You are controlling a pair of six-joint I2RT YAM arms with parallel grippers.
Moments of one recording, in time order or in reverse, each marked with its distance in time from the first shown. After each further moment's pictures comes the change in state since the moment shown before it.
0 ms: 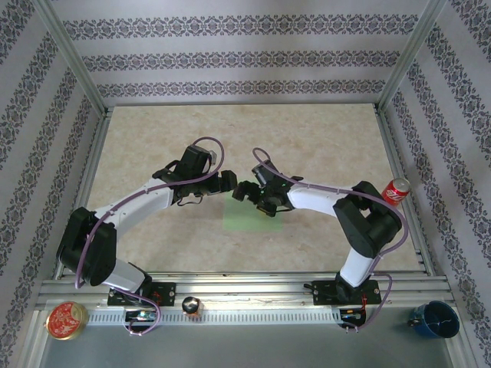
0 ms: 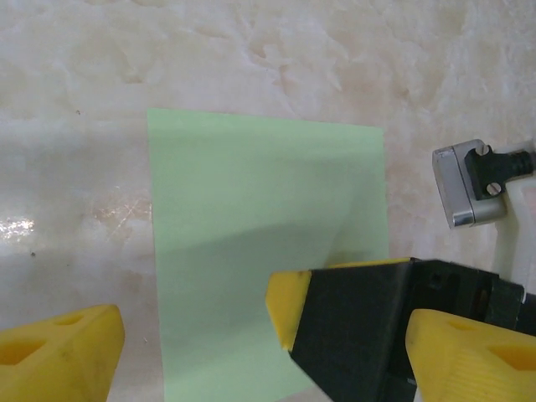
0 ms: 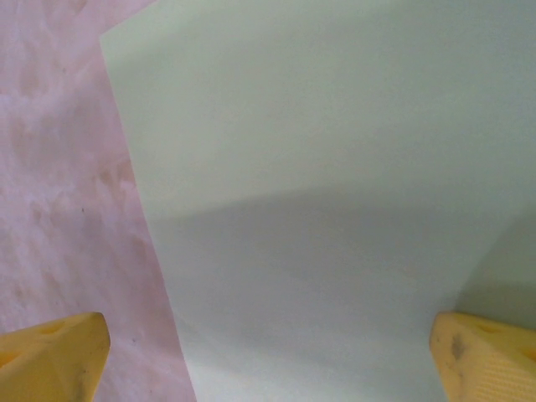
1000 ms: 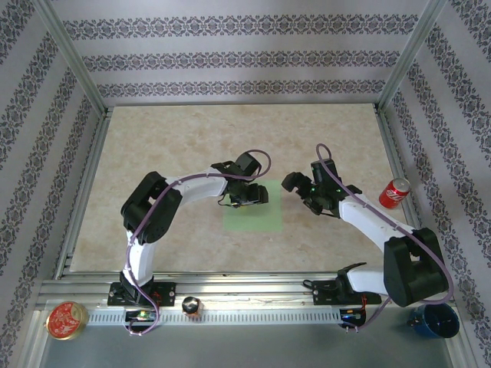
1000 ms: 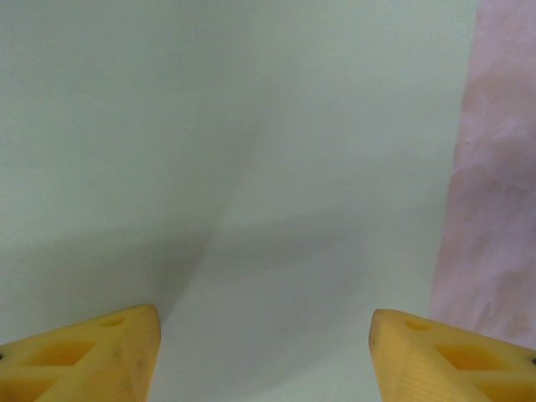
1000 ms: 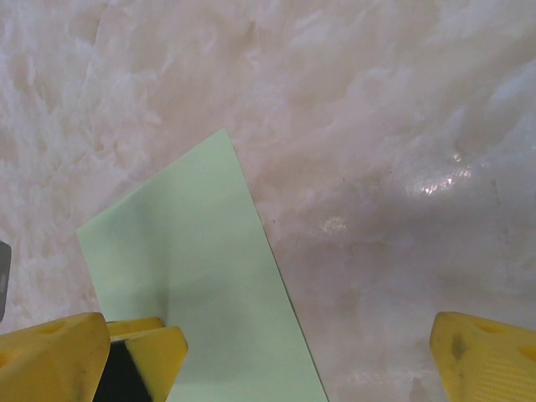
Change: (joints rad) left arm -0.205 0.523 0.360 -0.114 0.002 -0.131; right arm -0.374 -0.435 -0.270 -0.094 0.022 -0.113
